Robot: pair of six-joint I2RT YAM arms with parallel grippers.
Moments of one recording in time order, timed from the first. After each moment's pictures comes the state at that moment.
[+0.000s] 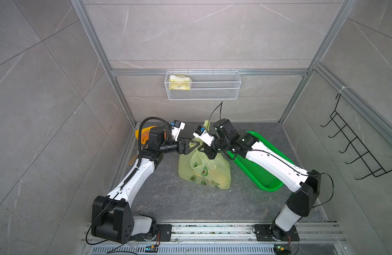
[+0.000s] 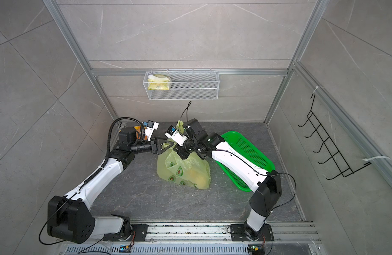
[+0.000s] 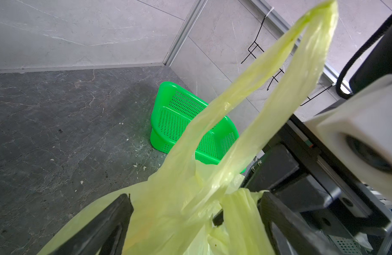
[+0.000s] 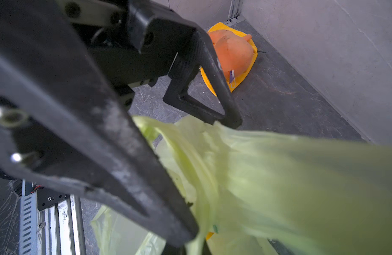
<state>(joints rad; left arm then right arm) -0.26 1.35 1.05 -0.06 0.94 -0.30 0.75 1.71 1.71 -0.72 -0.32 -0.23</state>
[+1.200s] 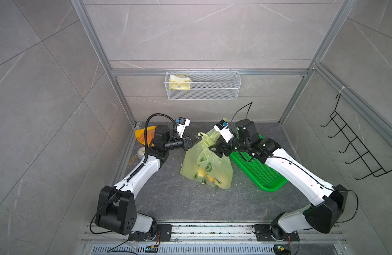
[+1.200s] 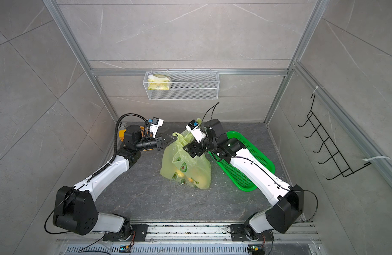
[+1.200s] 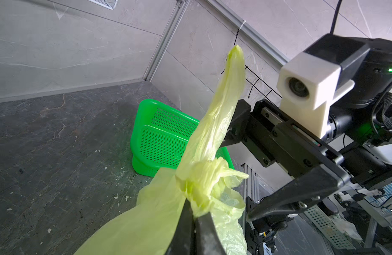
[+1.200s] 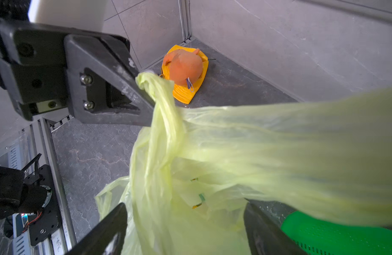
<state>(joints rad) -0.31 1.42 1.05 0.20 0.98 -0.41 0.60 1.48 1.46 -0.56 -0.30 -0.06</state>
